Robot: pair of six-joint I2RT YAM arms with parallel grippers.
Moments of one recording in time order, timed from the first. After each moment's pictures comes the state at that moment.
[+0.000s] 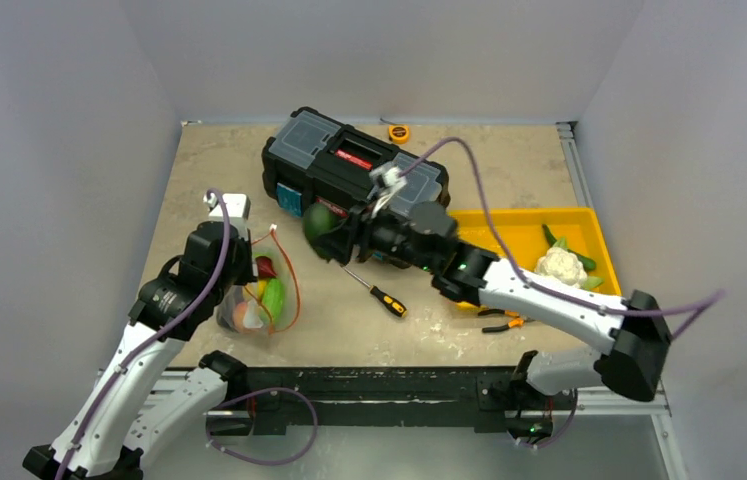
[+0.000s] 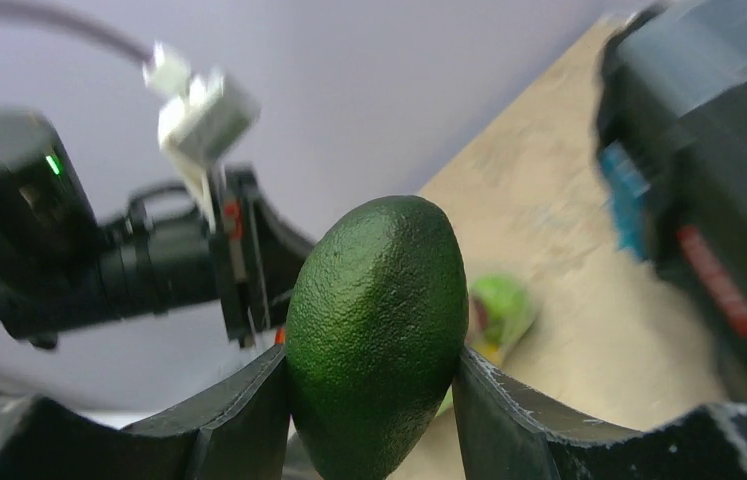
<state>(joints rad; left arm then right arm) -0.45 0.72 0.94 -0.88 -0.34 -0.26 0.93 1.25 1.01 0.25 -0.10 0.58</state>
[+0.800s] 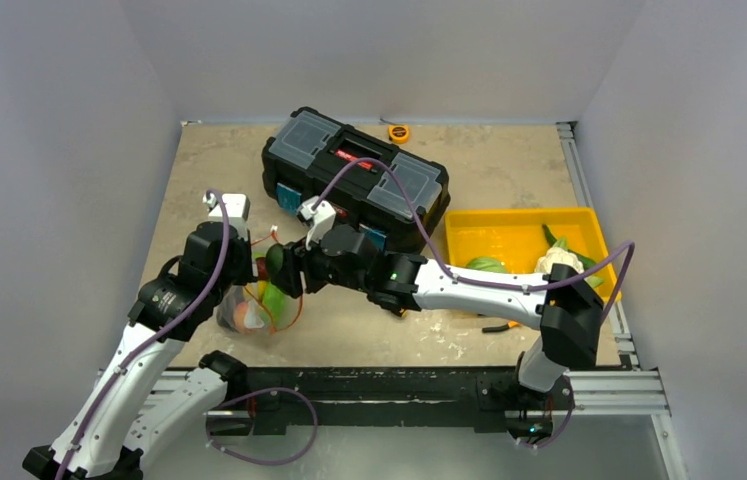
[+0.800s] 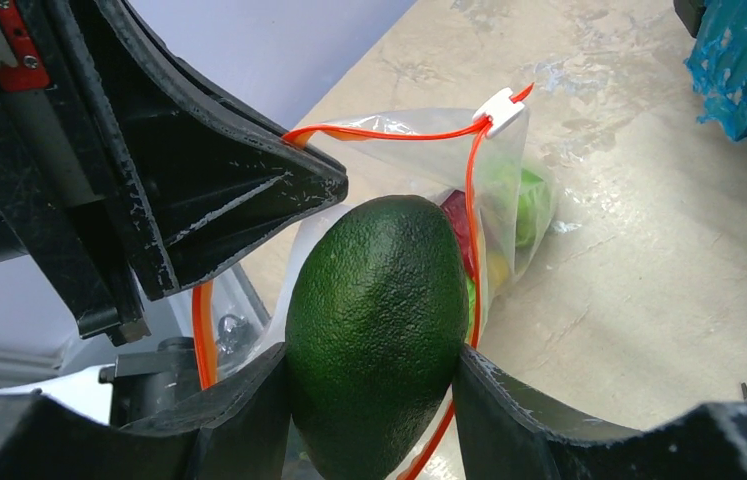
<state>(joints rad) -0.45 0.72 0.94 -0.88 -0.34 -0.26 1.19 1.65 1.28 0.03 0.09 0.52</state>
